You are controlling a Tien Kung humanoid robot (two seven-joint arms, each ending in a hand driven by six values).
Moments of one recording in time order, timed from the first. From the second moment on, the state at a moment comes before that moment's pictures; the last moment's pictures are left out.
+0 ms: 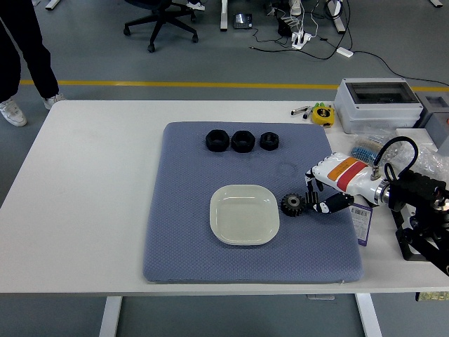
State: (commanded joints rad) left arm -0.12 0.11 -0.55 -0.22 0.76 0.26 0.10; right arm 0.78 -0.41 0.50 0.88 -2.09 -0.22 0.34
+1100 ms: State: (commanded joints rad) left arm -0.11 0.11 -0.56 -0.22 0.76 0.26 0.11; right arm 0.77 -0.37 0.48 1.07 -2.03 -0.18 0.32
